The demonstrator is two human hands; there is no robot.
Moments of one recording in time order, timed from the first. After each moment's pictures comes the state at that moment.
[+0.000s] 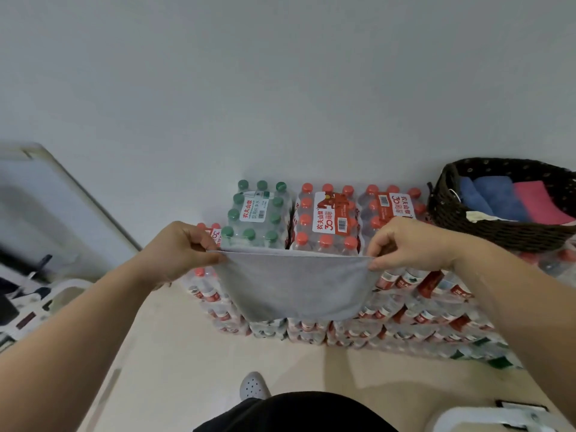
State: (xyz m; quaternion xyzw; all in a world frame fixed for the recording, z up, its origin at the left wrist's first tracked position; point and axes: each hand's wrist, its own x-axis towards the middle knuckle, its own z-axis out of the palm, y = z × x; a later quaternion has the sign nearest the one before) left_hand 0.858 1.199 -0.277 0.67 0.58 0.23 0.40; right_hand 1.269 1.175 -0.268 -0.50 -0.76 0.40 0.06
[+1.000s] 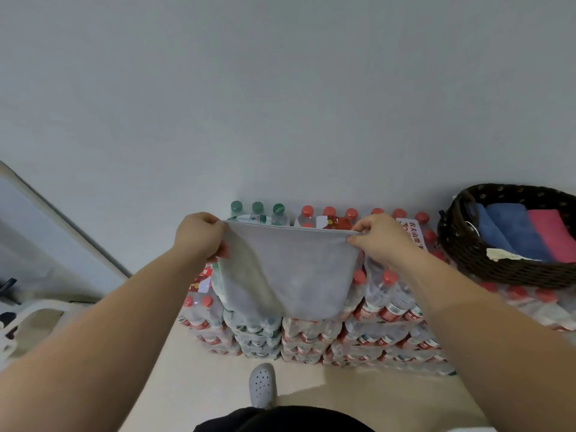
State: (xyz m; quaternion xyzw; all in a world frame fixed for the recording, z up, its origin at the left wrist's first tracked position) left_hand 0.904 1.329 -0.305 0.47 0.72 0.31 0.40; right_hand 1.219 1.280 -0.301 -0.75 -0.55 0.30 0.21
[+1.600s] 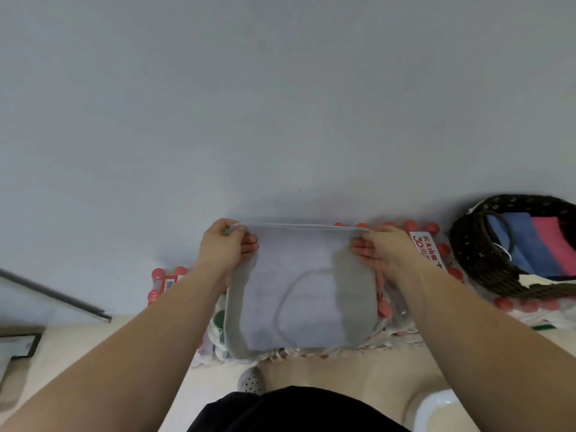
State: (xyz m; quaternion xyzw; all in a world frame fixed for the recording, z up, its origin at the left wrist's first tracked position) left_hand 0.923 1.458 -0.375 0.36 0.61 0.38 0.60; right_hand 1.192 1.390 -0.350 -0.75 -0.14 0.47 0.44
